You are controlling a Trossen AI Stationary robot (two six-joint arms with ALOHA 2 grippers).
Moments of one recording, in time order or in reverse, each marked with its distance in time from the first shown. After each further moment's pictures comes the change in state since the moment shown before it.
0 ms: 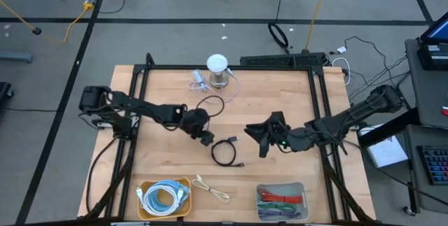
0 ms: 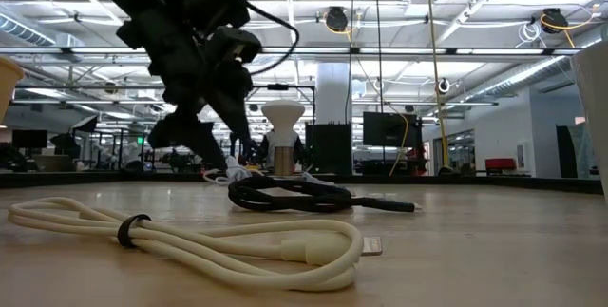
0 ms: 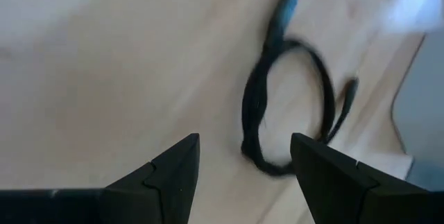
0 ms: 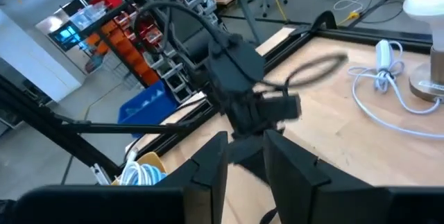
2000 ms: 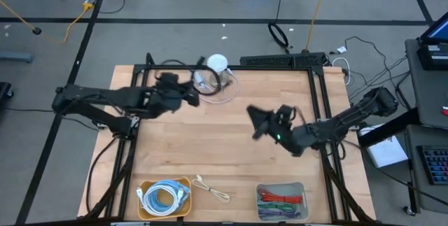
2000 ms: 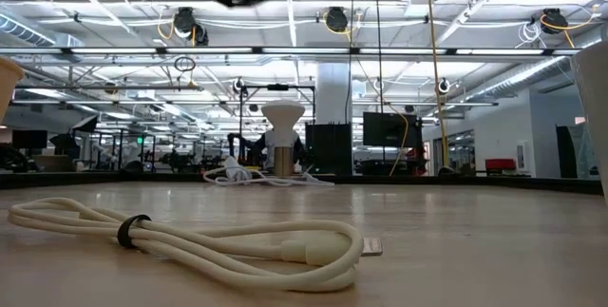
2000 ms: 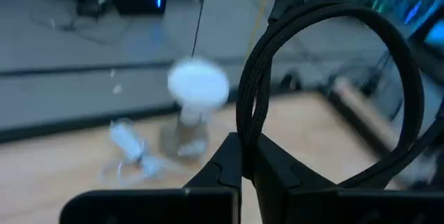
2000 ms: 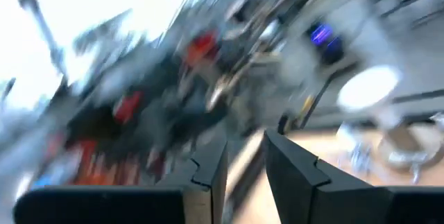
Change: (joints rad) left arm -0.088 -0.355 0.407 -0.514 -1.095 0.015; right arm -0.018 0.113 0.001 0.519 0.442 -0.106
